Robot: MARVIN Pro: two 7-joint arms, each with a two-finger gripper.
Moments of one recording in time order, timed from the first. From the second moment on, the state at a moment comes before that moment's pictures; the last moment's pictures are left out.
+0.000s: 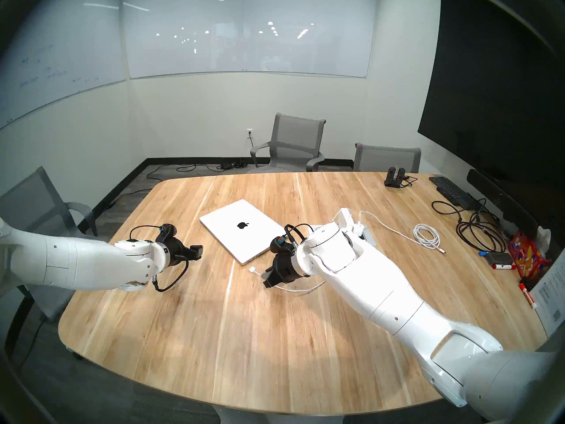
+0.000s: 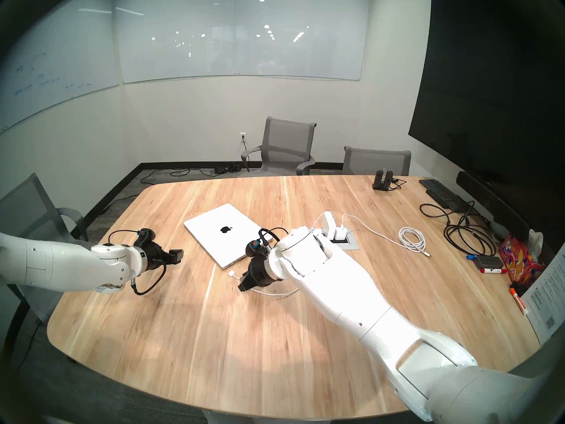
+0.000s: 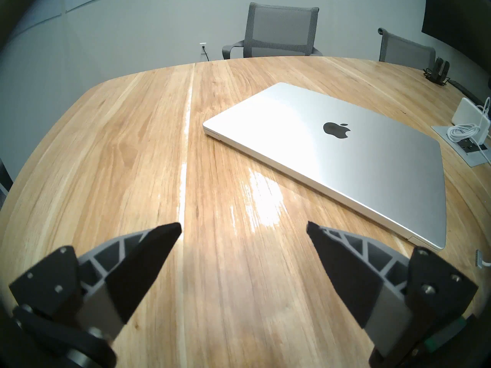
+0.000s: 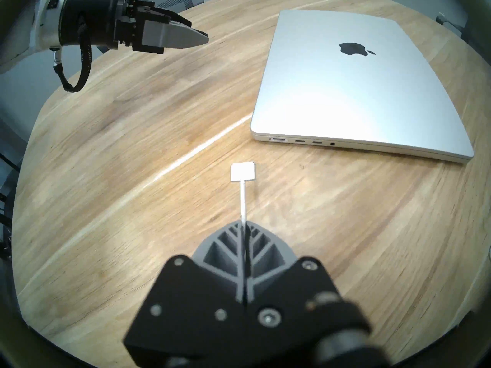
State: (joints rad) left arm 0.11 -0.54 0.66 -1.48 -1.77 -0.19 0.25; right arm -1.01 -1.29 0.83 -1.40 0.30 0.90 0.54
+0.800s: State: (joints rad) left arm 0.11 -0.54 0.66 -1.48 -1.77 -0.19 0.25; right arm -1.01 -1.29 0.84 -1.35 0.30 0.89 0.56
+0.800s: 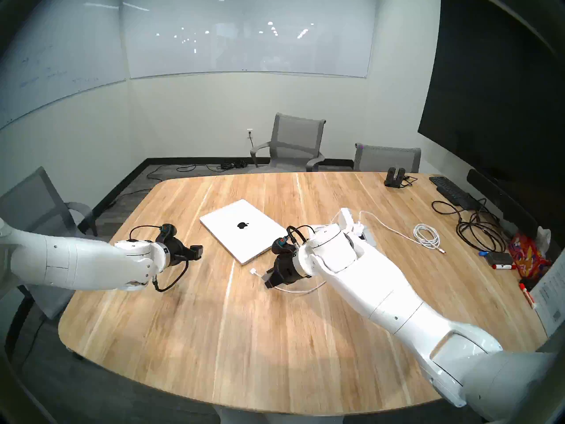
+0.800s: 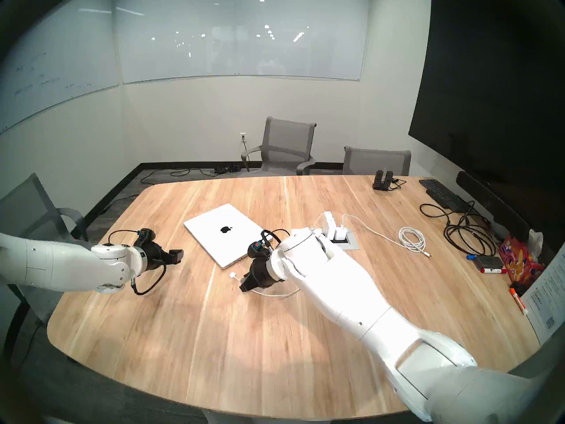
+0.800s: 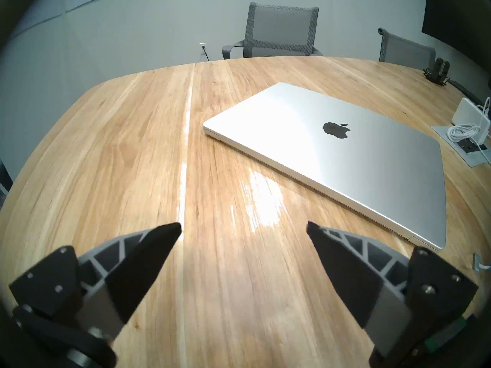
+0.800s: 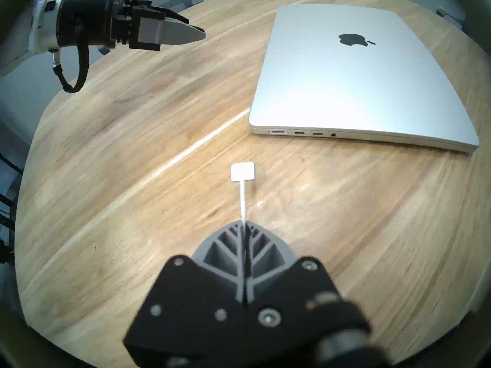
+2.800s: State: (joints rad) left arm 0.11 -0.54 0.66 -1.48 -1.77 -0.19 0.25; right arm -0.92 -1.37 0.86 -1.15 0.29 0.83 0.61
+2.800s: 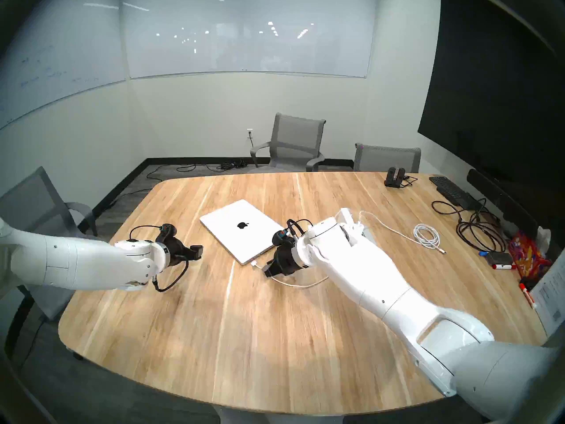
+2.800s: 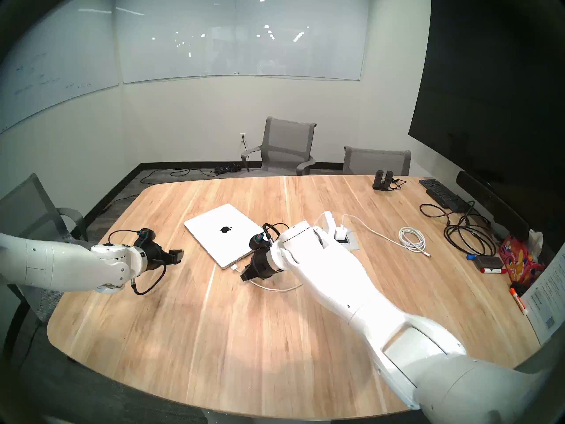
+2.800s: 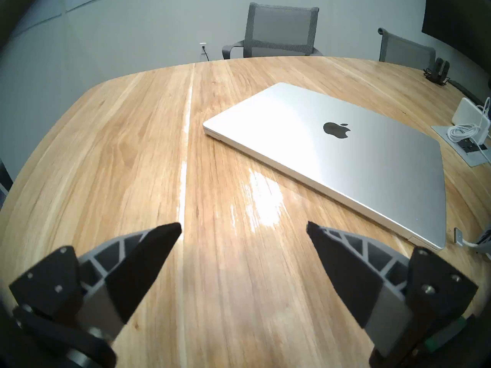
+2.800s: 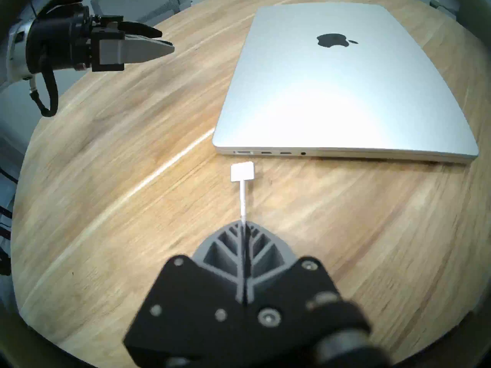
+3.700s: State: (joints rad) left arm 0.11 -0.54 0.66 -1.48 -1.77 -0.19 0.25; right arm -0.88 -1.38 0.86 -1.15 0.28 0.91 0.63
